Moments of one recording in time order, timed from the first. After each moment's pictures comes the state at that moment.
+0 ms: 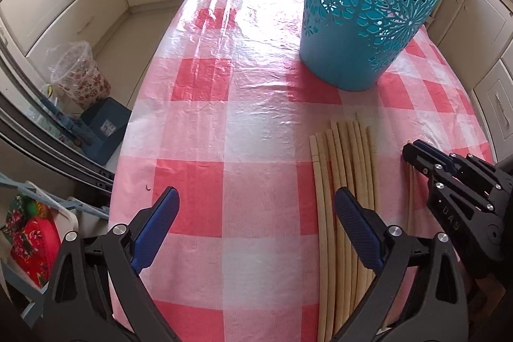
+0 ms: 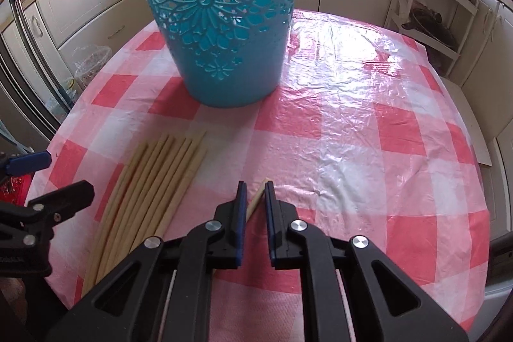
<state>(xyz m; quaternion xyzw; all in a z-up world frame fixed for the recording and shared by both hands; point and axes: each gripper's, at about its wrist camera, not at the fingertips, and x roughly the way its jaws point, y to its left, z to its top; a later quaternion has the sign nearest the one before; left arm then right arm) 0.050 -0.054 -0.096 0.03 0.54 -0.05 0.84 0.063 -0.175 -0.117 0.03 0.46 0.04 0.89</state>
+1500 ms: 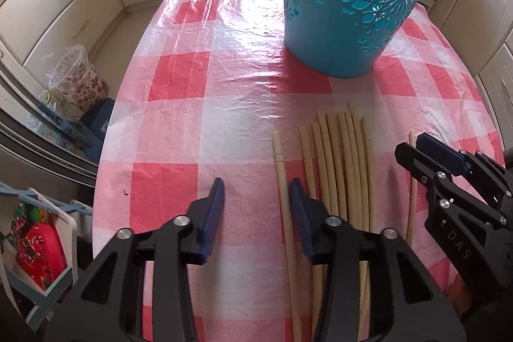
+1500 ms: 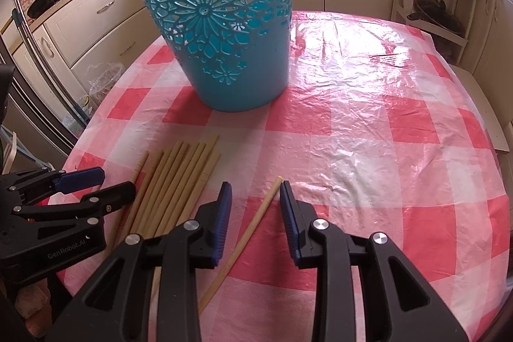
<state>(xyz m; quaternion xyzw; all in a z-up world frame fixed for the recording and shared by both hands) 0.054 -0.080 -0.104 0.05 0.56 -0.05 0.83 0.062 -0.177 -0.118 0.06 0.45 0.06 0.89</state>
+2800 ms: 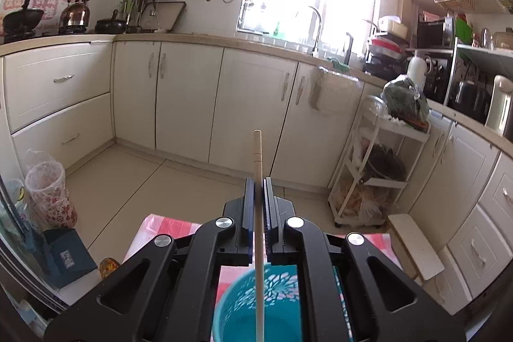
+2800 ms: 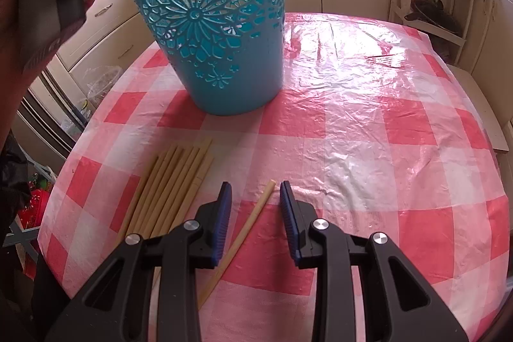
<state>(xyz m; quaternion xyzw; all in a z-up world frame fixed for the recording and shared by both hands) 0.186 -0.122 0.061 -0.07 0.22 -0.07 0.97 0.062 -0.182 -0.118 0.06 0.45 0.06 0.89</state>
